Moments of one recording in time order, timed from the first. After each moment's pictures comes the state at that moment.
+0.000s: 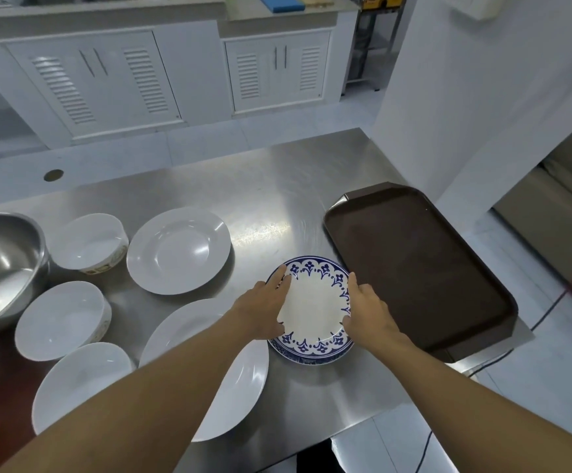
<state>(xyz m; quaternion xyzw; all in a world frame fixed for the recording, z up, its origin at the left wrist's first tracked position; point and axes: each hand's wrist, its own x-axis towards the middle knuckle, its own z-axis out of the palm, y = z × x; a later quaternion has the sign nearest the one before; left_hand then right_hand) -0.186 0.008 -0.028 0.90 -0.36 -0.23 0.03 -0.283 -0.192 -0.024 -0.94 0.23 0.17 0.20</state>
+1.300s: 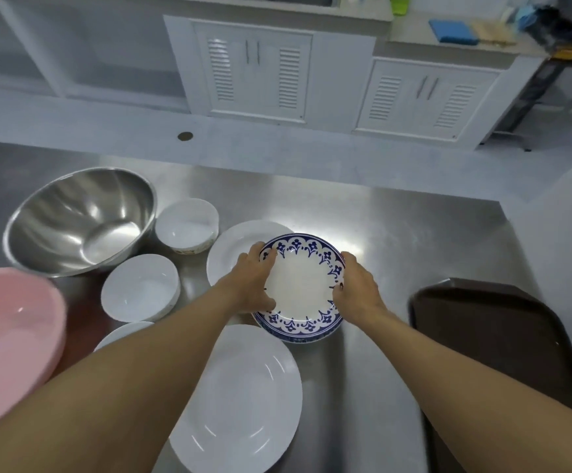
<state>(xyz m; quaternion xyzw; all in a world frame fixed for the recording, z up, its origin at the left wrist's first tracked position) -0.082 0.114 -0.001 0.97 -0.09 -0.16 0.15 -0.084 -0.112 0.010 -0.94 0.02 0.12 0.33</state>
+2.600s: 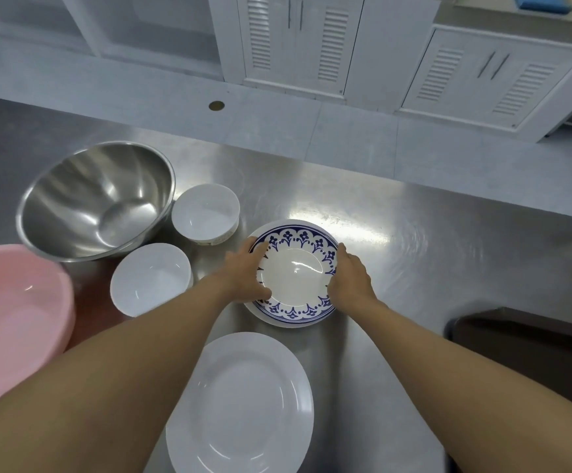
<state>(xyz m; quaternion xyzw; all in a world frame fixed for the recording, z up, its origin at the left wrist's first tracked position) -0.051 0.166 -0.033 0.95 0.06 -0.23 0.19 -0.013 -0.055 -0.040 -0.94 -0.02 0.21 0.27</state>
